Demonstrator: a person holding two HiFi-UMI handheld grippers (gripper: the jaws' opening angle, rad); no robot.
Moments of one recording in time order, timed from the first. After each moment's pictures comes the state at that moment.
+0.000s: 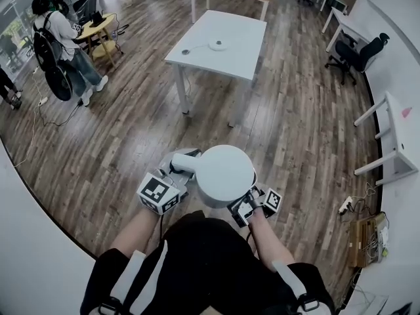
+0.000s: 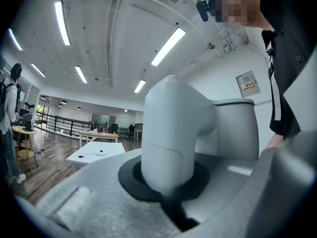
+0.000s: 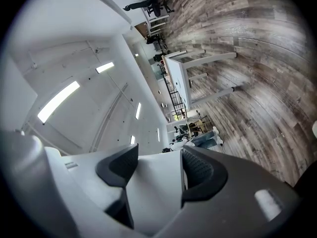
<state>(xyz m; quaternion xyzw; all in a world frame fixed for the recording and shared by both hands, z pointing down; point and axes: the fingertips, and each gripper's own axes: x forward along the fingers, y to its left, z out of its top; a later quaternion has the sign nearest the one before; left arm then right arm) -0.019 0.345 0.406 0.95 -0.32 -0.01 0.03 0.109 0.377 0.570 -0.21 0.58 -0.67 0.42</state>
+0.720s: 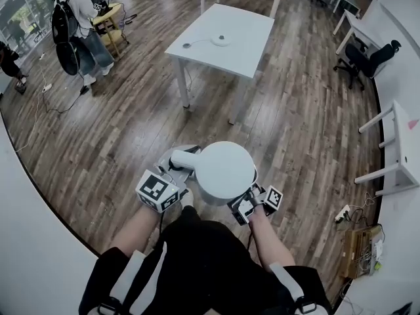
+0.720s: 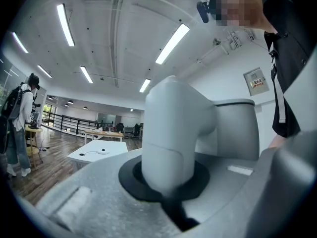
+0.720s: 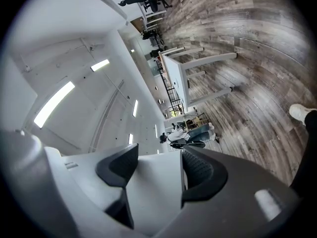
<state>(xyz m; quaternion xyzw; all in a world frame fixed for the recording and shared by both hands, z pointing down) 0.021 0.322 0.415 0.93 -0.36 -0.01 0.04 0.151 0.350 0.577 -0.20 0.58 -0.69 0.40</state>
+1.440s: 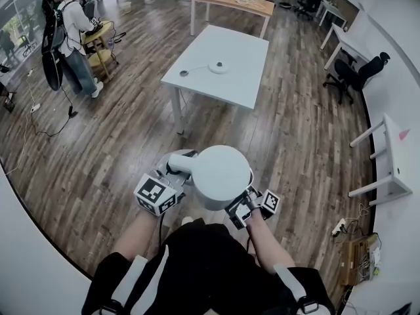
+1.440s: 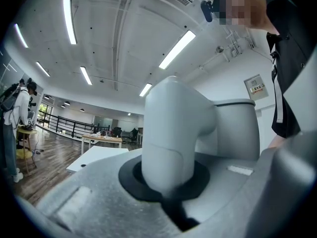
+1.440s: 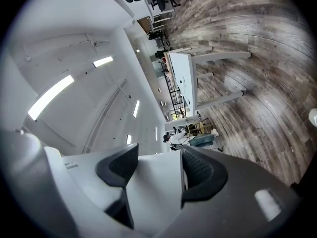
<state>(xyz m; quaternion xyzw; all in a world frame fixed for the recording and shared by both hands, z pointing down) -0.037 0.202 0.401 0.94 -0.34 -0.04 0.03 0.102 0.229 0.557 -0.22 0.59 -0.66 0.40</state>
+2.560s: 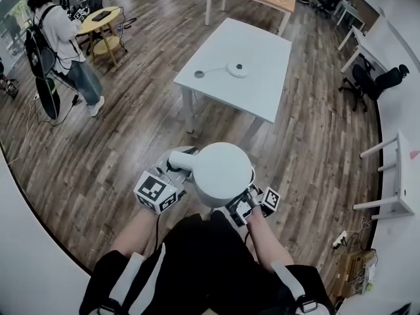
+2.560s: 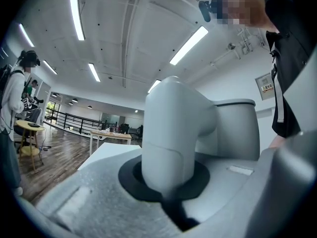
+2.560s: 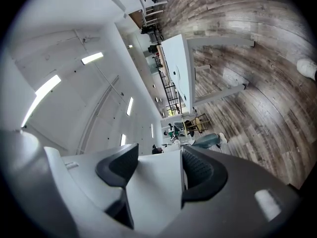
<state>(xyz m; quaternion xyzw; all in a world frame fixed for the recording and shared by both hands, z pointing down) -0.090 0.085 0.428 0.93 -0.37 -0.03 0.05 0.049 0.112 0.584 -0.21 0.58 -0.69 0.38</state>
